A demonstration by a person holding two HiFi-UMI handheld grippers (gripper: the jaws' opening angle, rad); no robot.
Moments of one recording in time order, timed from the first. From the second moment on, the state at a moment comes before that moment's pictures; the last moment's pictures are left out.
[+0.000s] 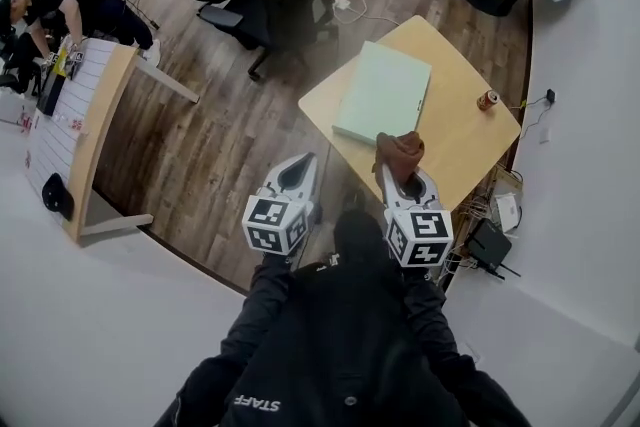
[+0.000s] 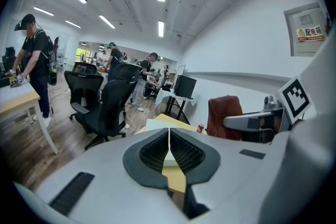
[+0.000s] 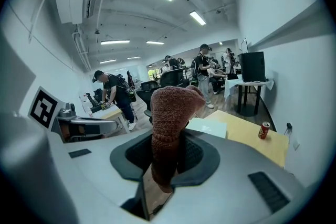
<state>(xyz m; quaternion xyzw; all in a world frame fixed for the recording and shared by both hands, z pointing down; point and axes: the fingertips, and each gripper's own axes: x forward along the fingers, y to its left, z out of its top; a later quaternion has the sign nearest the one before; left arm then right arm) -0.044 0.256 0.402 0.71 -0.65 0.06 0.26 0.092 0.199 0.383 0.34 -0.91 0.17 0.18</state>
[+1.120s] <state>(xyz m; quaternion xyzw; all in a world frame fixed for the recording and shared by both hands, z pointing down) -0.094 -0.014 0.572 0.72 -0.56 0.15 0.37 0.023 -0.057 0.510 0.33 -0.85 0.34 0.23</state>
